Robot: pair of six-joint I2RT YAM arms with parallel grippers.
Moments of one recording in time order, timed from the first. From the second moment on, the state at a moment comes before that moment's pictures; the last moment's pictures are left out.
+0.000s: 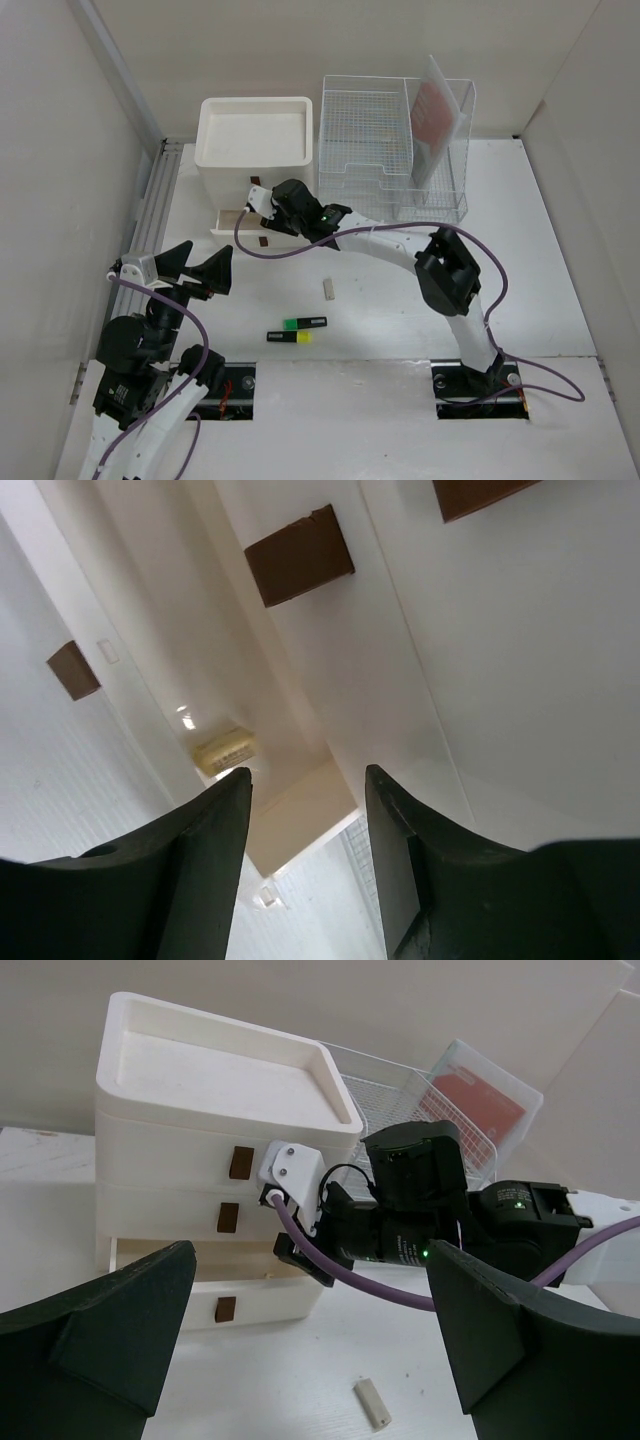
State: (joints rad) left arm -0.46 0.11 0.69 -0.37 -0.20 -0.32; right arm 0.94 2.12 1.76 -0.23 0.25 -0.57
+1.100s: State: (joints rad) left arm -0.46 0.11 0.68 -0.37 -0.20 -0.32; right arm 0.87 1.82 1.33 -0.80 -0.57 -1.36
